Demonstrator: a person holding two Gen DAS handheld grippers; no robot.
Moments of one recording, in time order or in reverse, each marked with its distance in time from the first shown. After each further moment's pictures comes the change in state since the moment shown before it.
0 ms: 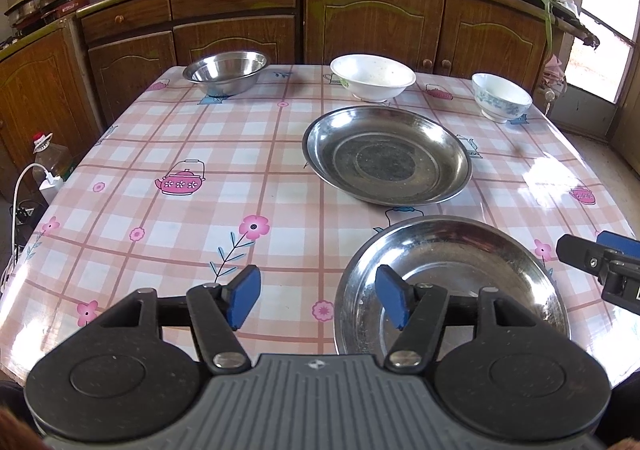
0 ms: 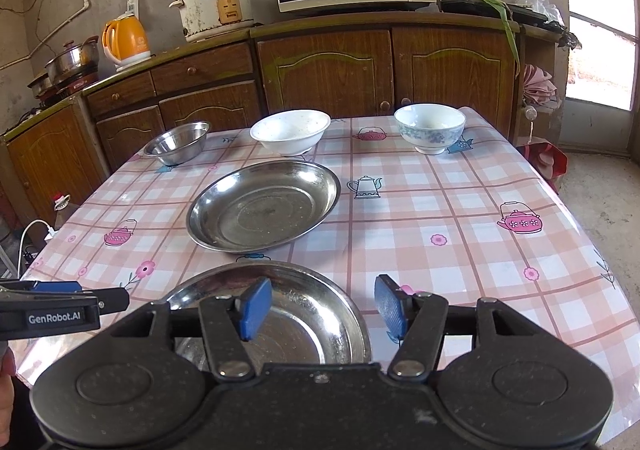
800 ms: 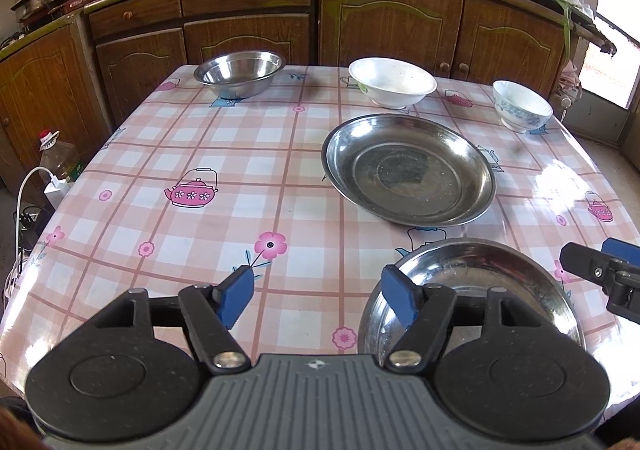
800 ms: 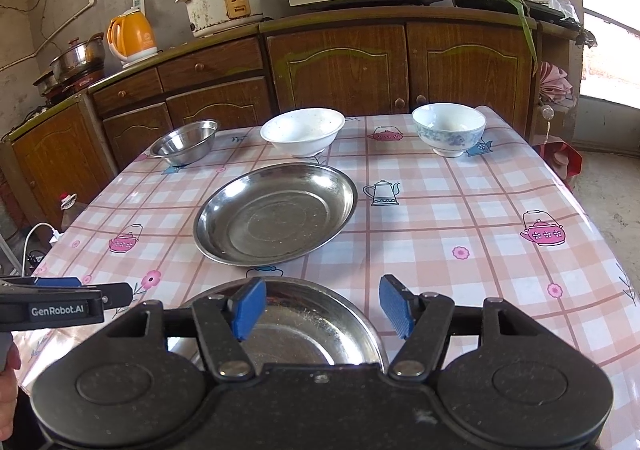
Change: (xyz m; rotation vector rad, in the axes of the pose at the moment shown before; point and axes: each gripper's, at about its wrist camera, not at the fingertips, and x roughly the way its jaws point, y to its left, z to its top) left arm 0.013 0.012 0.018 -0.017 0.012 0.024; right arm 0.022 0.007 0.016 -0.003 0.021 0.033
